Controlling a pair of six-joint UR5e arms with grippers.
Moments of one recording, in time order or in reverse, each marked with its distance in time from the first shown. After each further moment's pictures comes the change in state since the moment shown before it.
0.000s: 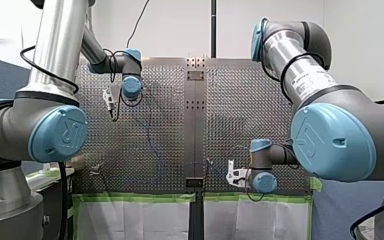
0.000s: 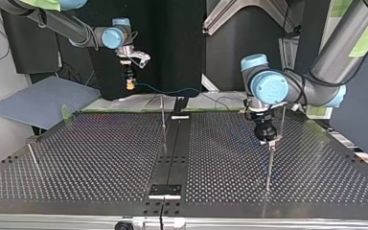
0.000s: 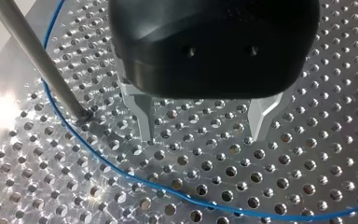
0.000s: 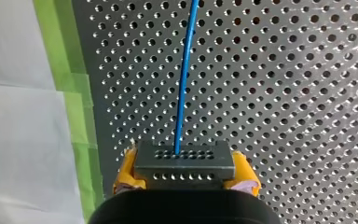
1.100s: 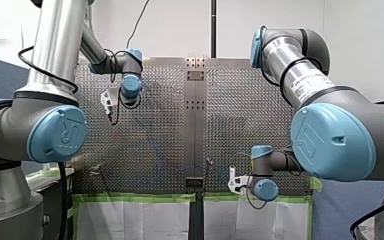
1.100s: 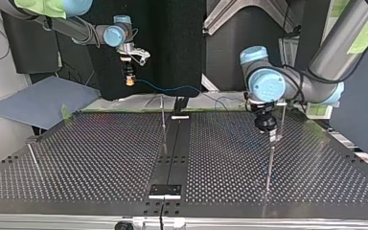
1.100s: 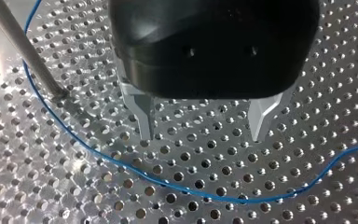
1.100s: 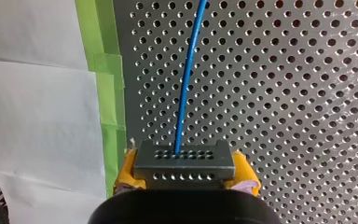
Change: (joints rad) left arm -0.012 0.019 -0.027 -0.127 -0.049 -0.117; right arm -0.006 0.047 0.008 -0.020 0.027 -0.020
